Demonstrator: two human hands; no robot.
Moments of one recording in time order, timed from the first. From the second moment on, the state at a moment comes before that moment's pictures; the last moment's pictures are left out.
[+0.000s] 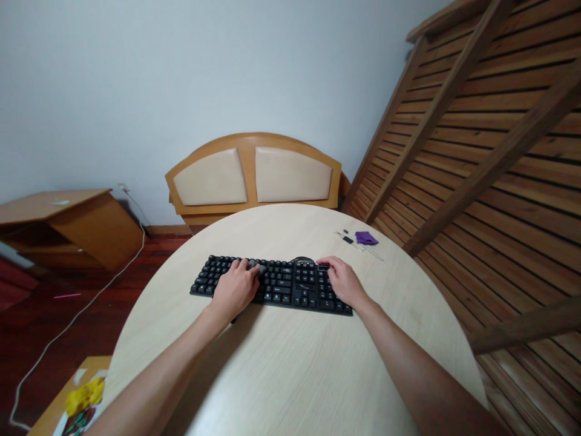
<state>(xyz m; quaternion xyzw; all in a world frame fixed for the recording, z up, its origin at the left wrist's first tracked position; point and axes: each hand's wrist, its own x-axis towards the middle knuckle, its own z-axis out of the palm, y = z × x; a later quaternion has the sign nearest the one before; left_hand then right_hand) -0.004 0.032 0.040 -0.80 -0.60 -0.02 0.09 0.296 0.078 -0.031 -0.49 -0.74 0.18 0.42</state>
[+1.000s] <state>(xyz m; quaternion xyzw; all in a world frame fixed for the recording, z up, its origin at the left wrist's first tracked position) -0.007 -0.025 0.043 -0.80 -0.59 -0.02 0.05 0.293 0.066 -0.011 -0.56 -0.70 0.10 0.42</state>
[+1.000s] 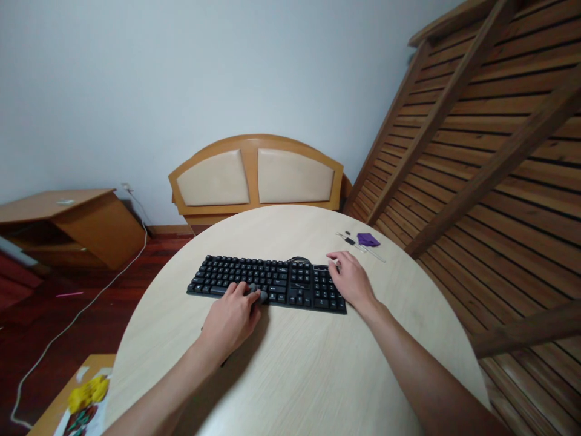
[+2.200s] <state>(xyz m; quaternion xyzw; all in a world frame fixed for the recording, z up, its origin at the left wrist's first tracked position) 0.072 -0.005 0.042 -0.87 -0.50 -0.05 0.03 0.298 0.051 -0.023 -0.43 -0.85 0.21 0.21</state>
